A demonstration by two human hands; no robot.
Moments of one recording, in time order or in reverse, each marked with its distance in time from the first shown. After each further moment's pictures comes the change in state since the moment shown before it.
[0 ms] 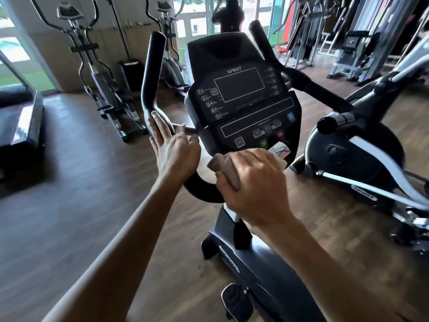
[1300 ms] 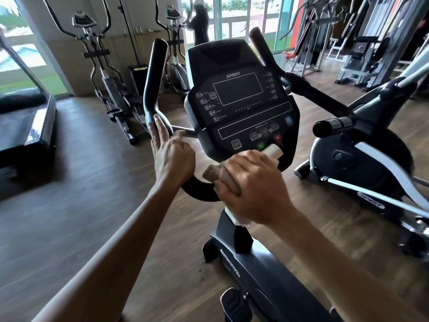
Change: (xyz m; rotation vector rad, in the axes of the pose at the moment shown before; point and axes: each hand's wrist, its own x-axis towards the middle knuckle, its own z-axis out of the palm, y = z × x) left_hand -0.004 -0.012 0.013 -0.063 0.111 0.017; right_hand -0.003 0.024 -0.006 0.057 -0.086 -0.195
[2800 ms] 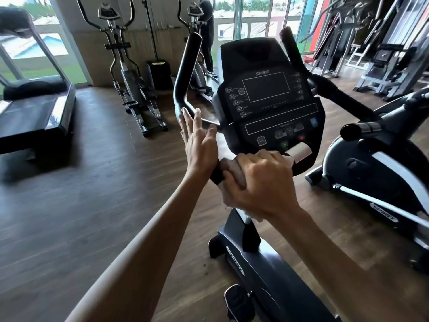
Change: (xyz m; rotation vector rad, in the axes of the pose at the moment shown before) left_hand -0.009 0.004 -0.005 -0.451 0.023 0.001; right_hand 0.012 -0.039 0.011 -0.106 -0.043 0.103
